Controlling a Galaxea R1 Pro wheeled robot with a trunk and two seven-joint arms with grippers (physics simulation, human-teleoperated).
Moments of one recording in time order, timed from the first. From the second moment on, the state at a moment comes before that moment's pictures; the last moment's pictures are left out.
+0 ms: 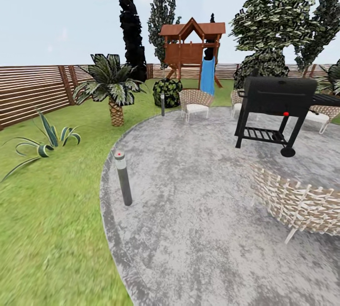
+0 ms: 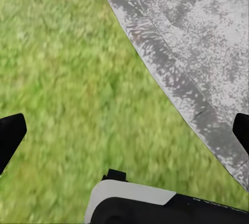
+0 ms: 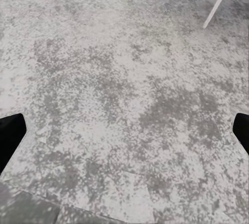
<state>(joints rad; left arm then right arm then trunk) -0.07 0.01 0.02 -0.24 0.23 -0.48 0.01 -0.22 -0.02 -0.11 0.02 -0.10 -0.84 -0.16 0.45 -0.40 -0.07</state>
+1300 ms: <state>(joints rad) -0.07 0.02 0.02 -0.24 0.23 -0.48 0.00 -0.22 -0.02 -0.11 0.02 -0.10 -0.84 -0.16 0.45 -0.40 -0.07</state>
